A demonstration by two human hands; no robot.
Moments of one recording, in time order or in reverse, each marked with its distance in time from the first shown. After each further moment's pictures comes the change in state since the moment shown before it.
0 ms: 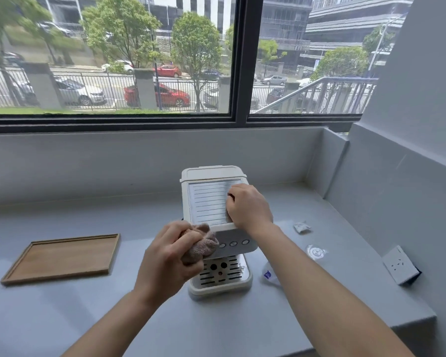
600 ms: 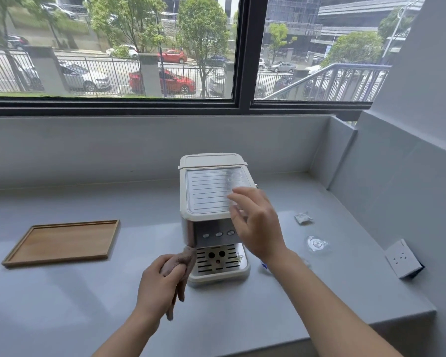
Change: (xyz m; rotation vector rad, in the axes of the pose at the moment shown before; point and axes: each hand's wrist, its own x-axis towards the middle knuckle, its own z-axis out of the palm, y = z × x) left_hand -0.072 -0.003 0.041 -0.608 -0.086 -1.059; right_hand -0.070 0.012 -0.011 0.262 0.291 -0.325
